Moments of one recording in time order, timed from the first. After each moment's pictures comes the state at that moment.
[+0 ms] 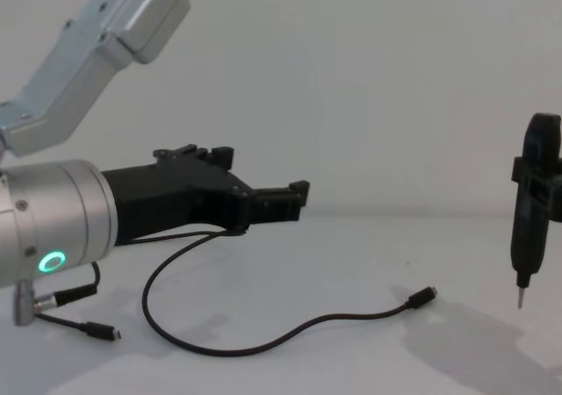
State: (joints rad) left arm -0.24 0.45 0.48 -1.72 -0.28 0.09 -0.23; right arm -0.01 0.34 -0.23 -1.77 0.29 0.03 0.07
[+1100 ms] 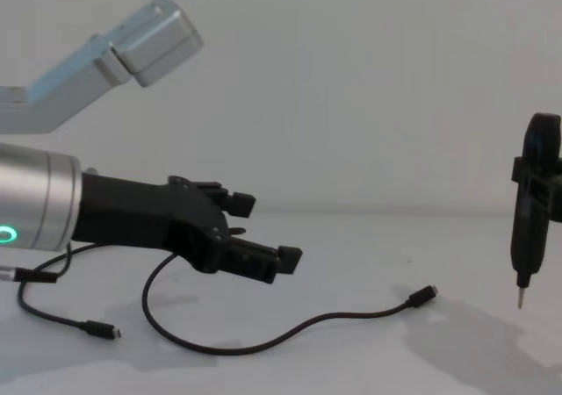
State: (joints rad) left arm -0.46 0.57 0.58 -1.59 -0.30 0.17 -0.64; right arm -0.01 0.34 -0.23 -1.77 0.29 0.03 0.07
